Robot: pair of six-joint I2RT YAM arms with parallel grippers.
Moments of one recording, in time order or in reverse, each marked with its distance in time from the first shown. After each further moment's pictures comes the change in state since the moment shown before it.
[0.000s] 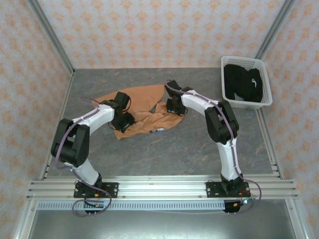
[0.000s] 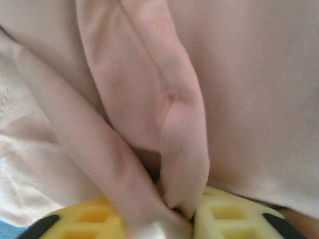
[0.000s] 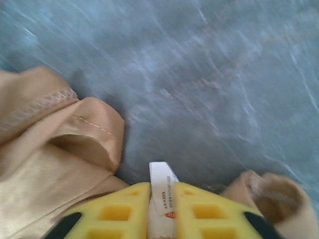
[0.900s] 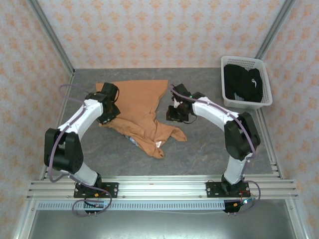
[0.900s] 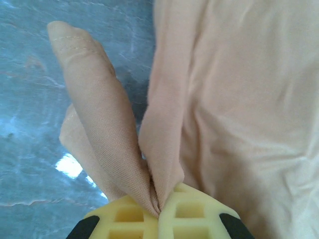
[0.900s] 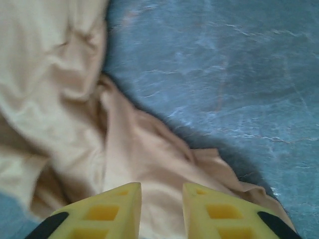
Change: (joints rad) left arm 0.110 -0.143 0.129 -0.235 -0.334 0.211; right arm 0.038 -0.321 -0.232 -0.009 -0.243 -0.134
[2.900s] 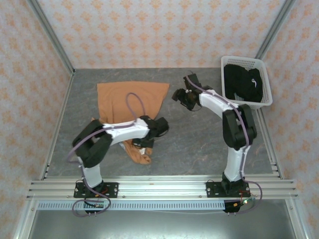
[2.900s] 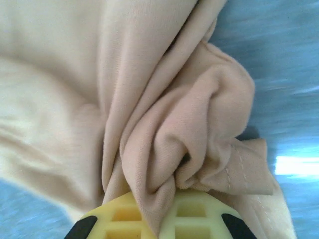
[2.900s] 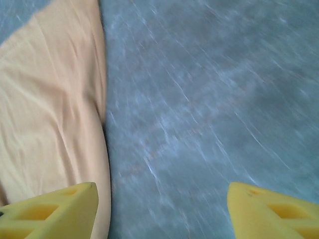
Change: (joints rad) left arm -0.634 0.208 -0.084 -0.063 -0.132 0.036; right arm -0.171 0.169 0.134 0.249 0.078 0.265
